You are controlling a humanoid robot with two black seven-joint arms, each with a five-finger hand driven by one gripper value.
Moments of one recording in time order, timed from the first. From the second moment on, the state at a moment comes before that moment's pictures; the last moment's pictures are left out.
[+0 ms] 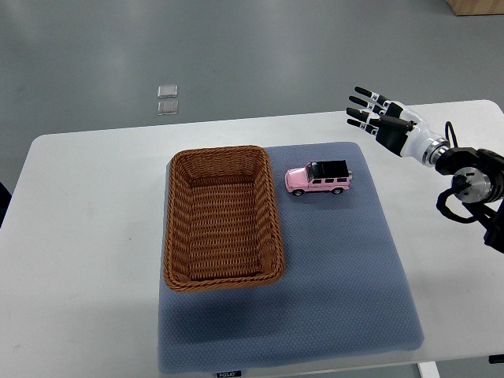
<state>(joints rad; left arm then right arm) 0.02 0.00 -0.06 -0.16 0.12 -0.03 0.00 0.81 -0.33 0.54 0.55 -0.06 0.40 0.20</state>
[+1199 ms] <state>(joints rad) 0.02 0.00 -0.06 -0.15 0.12 -0.03 0.00 0.90 -0.34 0.53 0.64 -1.08 0.42 0.39</state>
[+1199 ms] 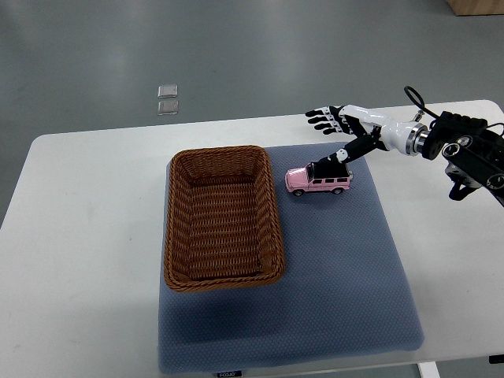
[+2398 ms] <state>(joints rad) 0.02 0.00 -0.06 -0.15 0.12 -0.03 0.00 1.00 -0.25 0.16 0.56 -1.24 0.25 0.35</state>
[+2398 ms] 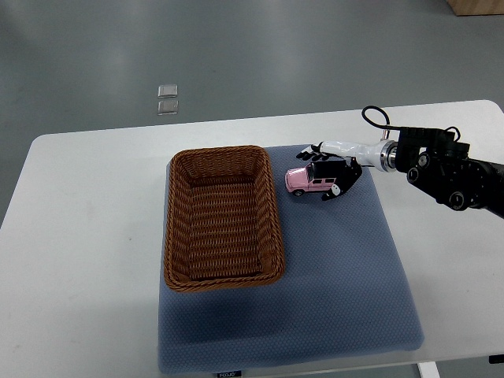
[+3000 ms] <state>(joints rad) 0.02 0.00 -0.06 -0.15 0.12 -0.03 0.00 1.00 -0.25 0.14 0.54 -1.24 0.23 0.35</state>
